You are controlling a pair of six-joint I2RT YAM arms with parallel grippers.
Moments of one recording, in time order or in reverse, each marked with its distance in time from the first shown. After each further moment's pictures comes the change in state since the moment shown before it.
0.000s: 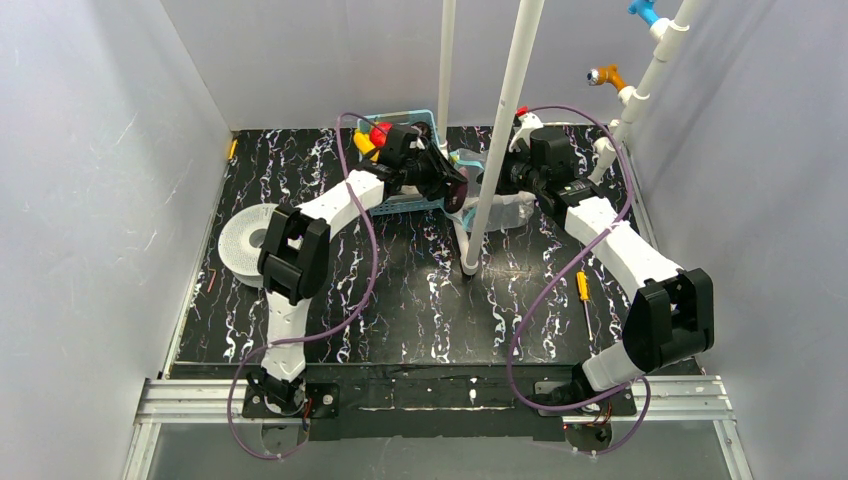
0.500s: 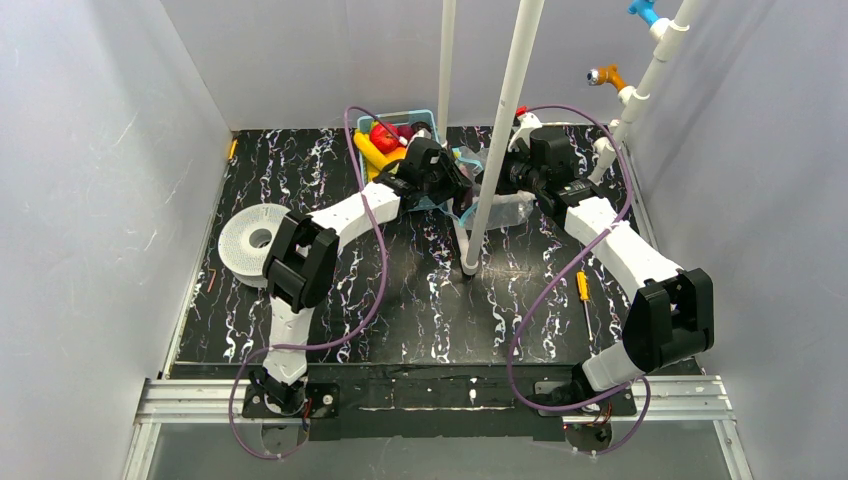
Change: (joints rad) left arm -0.107 -0.030 -0.070 0.097 -0.387 0.087; right arm 0.000 0.000 0.000 0.012 -0.024 -0.001
